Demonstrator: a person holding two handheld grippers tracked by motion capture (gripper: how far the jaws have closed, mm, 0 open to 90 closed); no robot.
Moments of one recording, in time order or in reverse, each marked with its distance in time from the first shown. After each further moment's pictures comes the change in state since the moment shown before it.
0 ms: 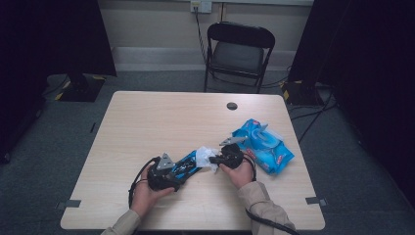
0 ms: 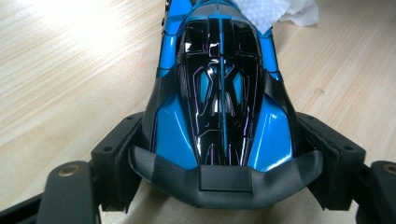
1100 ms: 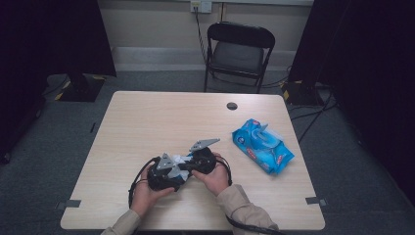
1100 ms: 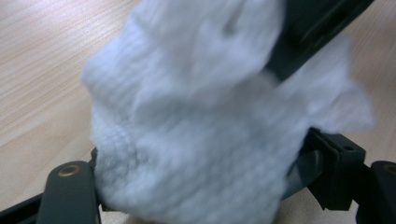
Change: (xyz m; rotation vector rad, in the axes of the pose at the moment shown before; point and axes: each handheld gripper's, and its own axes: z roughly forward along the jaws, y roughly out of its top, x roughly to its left) left arm 0.000 0.000 0.000 -0.001 0.000 -0.002; right arm 0.084 0.035 0.026 -0.040 0.218 -0.125
